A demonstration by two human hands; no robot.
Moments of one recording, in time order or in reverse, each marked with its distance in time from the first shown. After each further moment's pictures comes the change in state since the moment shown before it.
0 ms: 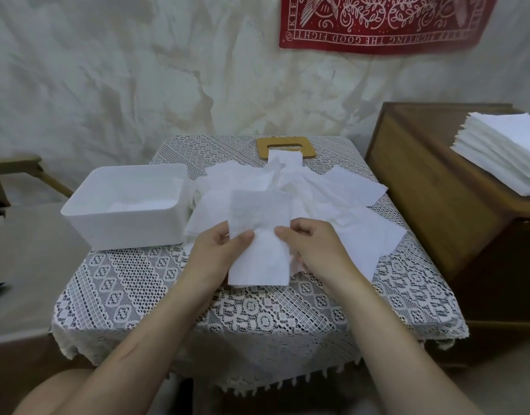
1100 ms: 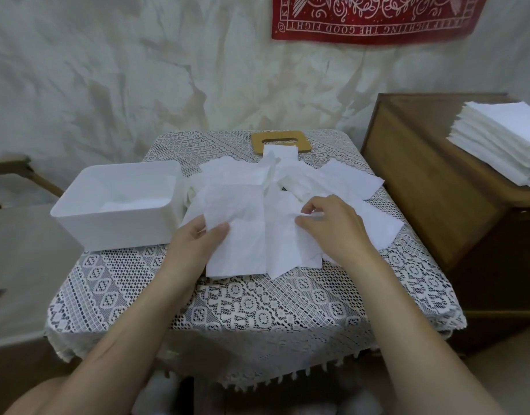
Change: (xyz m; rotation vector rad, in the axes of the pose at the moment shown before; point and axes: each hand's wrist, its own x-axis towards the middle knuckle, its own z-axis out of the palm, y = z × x) left_hand 0.008 0.000 -0.023 0.017 0.067 -0.032; right_hand 0.026 -0.002 -0.034 -0.693 0.190 -0.120
